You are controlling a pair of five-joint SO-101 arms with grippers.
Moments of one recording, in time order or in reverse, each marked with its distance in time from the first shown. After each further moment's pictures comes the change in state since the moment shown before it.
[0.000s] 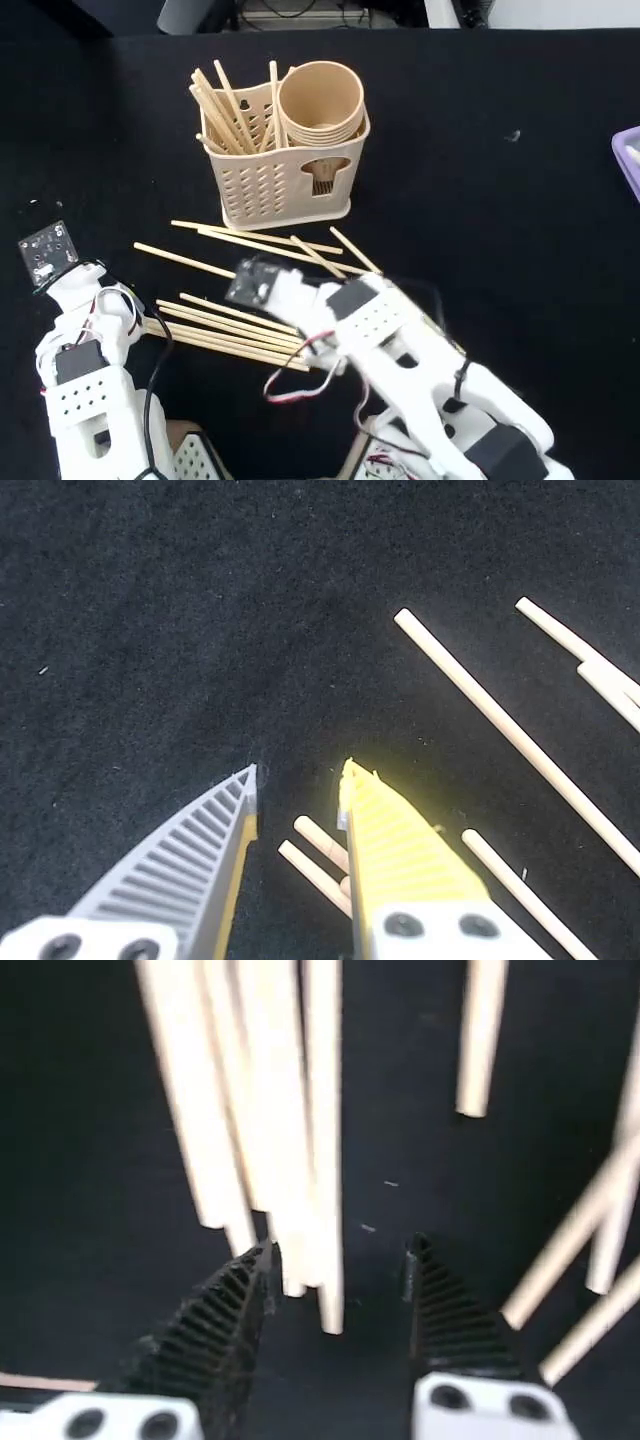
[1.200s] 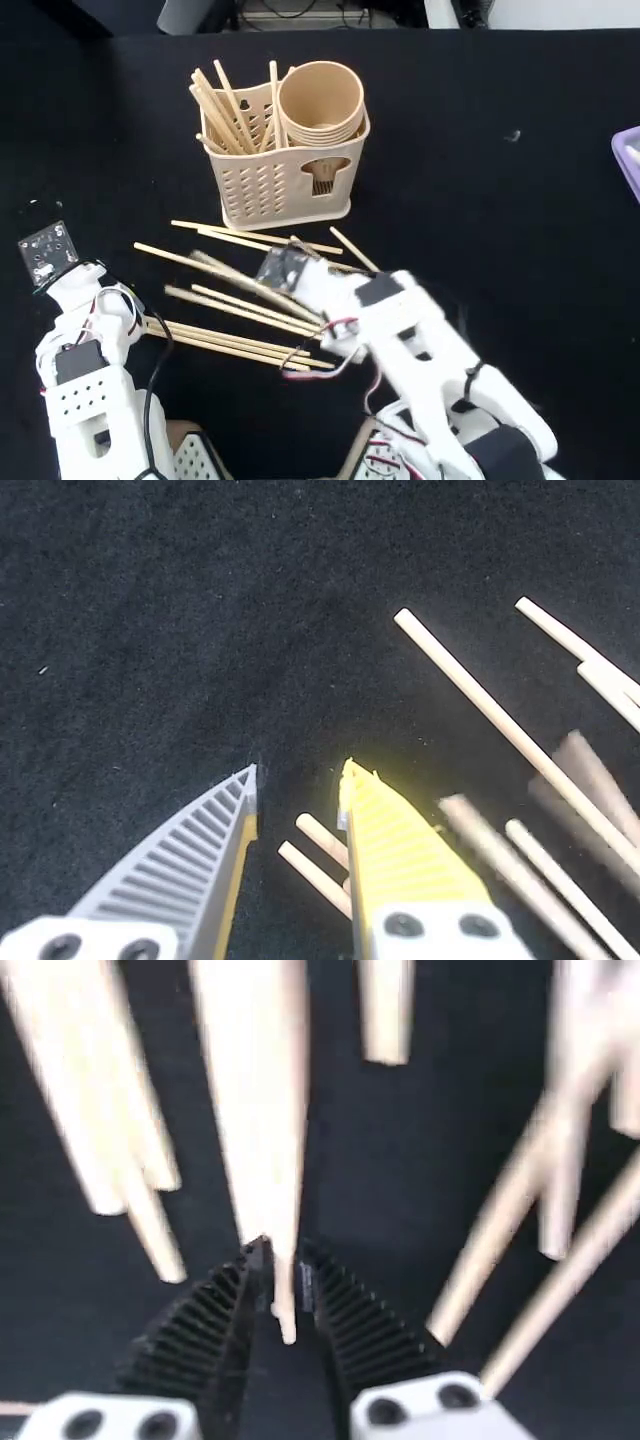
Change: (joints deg) left arm 0.0 0.0 0.0 0.0 0.0; right arm 10.9 0.4 4.3 -7.0 6.9
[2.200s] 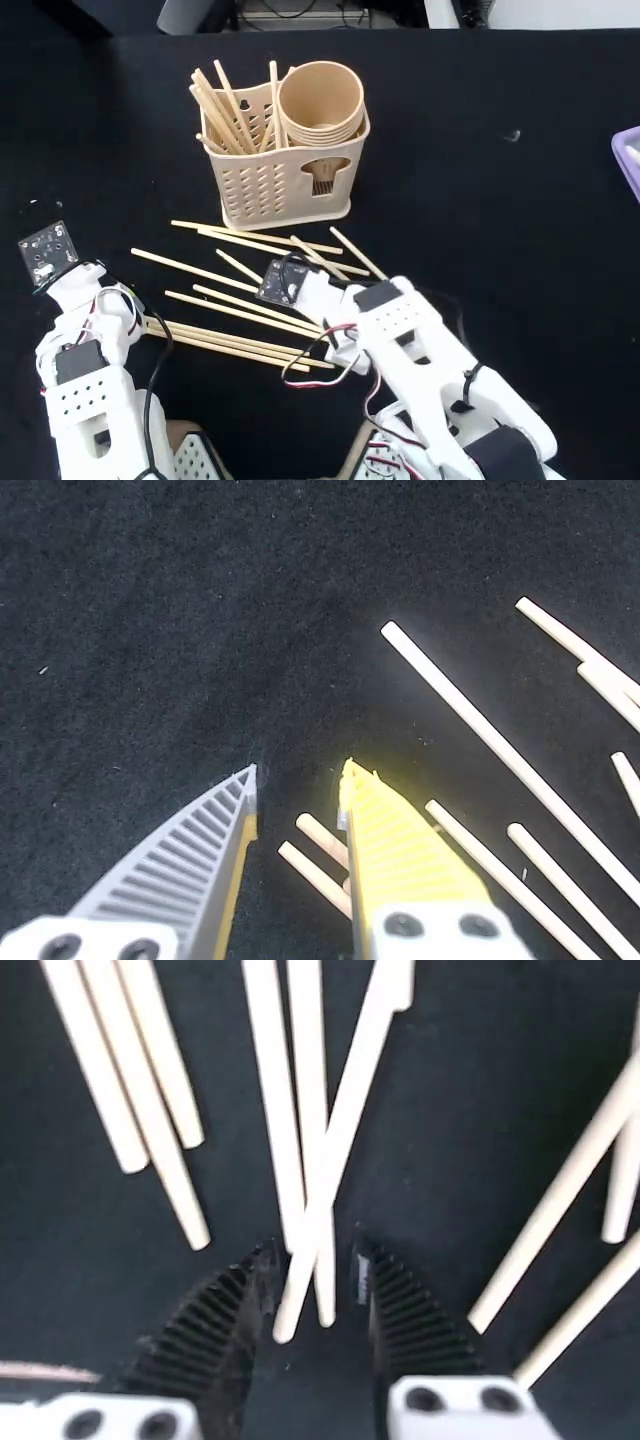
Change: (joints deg) left arm 0.0 0.0 0.0 0.0 0.0; right arm -1.3 0.1 2.5 1.2 0.9
